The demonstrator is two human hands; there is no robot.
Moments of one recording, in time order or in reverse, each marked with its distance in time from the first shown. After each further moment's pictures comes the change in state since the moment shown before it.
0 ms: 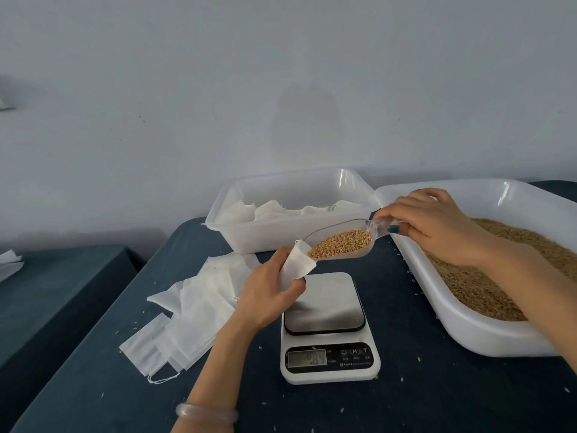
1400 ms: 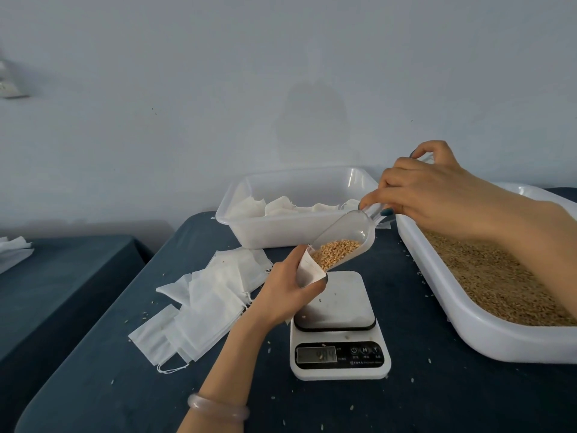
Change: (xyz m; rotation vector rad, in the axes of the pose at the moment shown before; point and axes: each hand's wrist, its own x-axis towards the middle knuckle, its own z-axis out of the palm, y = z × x) left_hand 0.000 0.008 0.005 -0.243 -0.074 -0.002; right_hand 0.032 -0.036 -0.048 -0.391 0.133 -0.387
